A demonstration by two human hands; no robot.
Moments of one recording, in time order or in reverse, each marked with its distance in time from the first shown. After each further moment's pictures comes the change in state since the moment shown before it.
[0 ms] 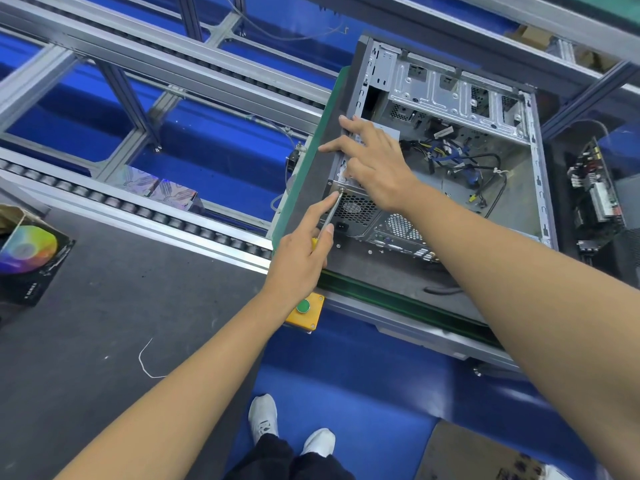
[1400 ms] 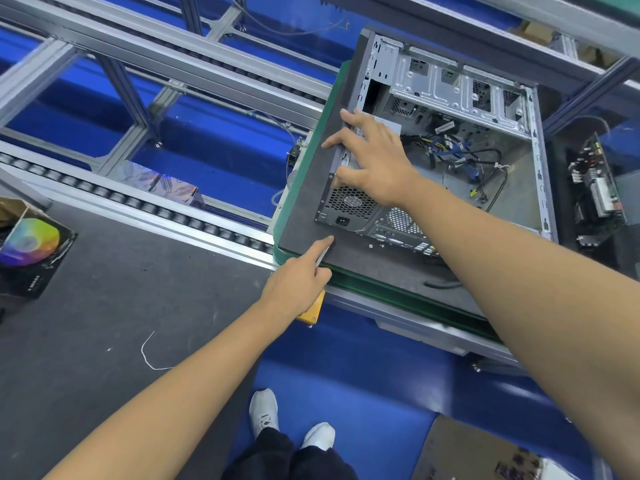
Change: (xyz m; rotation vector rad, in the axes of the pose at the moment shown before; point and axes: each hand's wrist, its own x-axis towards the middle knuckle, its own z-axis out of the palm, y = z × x) left_hand -0.026 -0.025 0.009 0.410 -0.341 -0.341; right_hand 0.004 0.004 0.006 -0.041 0.024 0.004
